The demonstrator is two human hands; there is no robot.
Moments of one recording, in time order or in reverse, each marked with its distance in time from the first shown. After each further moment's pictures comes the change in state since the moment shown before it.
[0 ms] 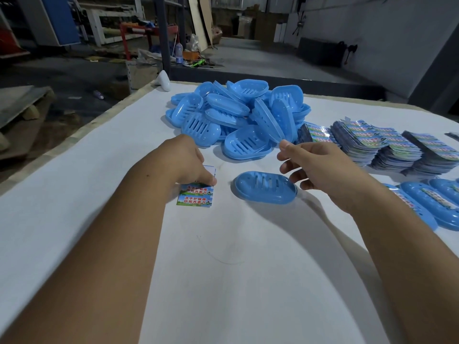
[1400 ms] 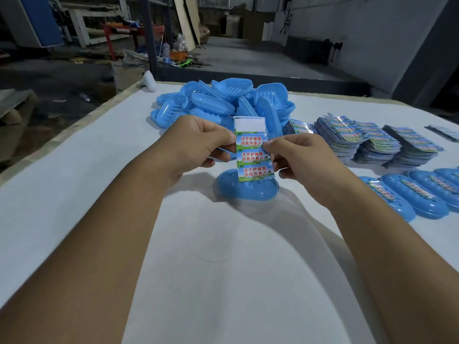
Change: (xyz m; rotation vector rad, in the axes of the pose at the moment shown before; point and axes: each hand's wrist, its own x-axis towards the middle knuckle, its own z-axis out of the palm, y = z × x) left_hand -0.015 0.033 0.010 -0.563 -0.069 0.365; right_hand -0.001 -0.005 0.003 0.154 0.038 -0.043
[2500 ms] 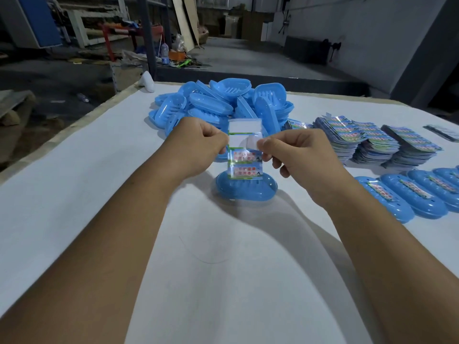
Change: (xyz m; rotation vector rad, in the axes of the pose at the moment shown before) left_hand 0.008 -0.010 0.006 0.255 0.160 0.089; right_hand -0.009 -0.004 0.005 -0.056 0.044 -0.204
